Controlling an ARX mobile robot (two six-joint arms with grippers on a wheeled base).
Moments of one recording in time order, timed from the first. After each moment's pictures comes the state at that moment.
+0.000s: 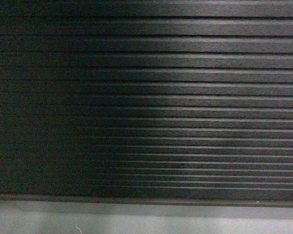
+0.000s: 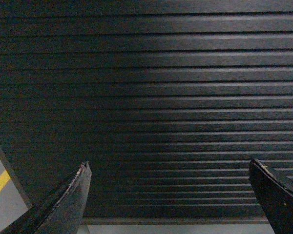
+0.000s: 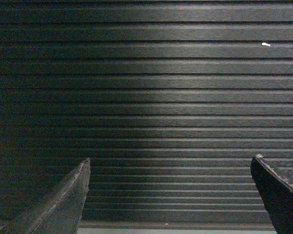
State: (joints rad) left arm 0.00 0.01 0.01 -0.01 0.00 0.00; right arm 0.00 0.01 0.01 -0.01 0.00 0.00
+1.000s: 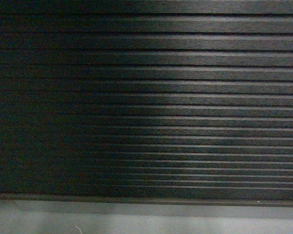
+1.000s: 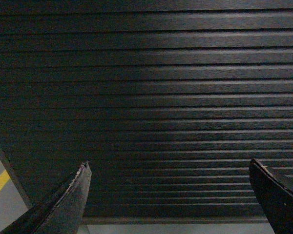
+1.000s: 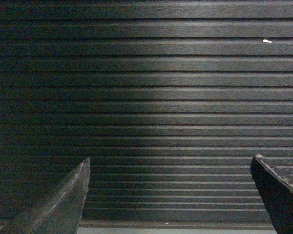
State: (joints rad) left arm 0.00 0.01 0.01 -0.01 0.00 0.00; right arm 0.00 0.01 0.01 -0.01 0.00 0.00
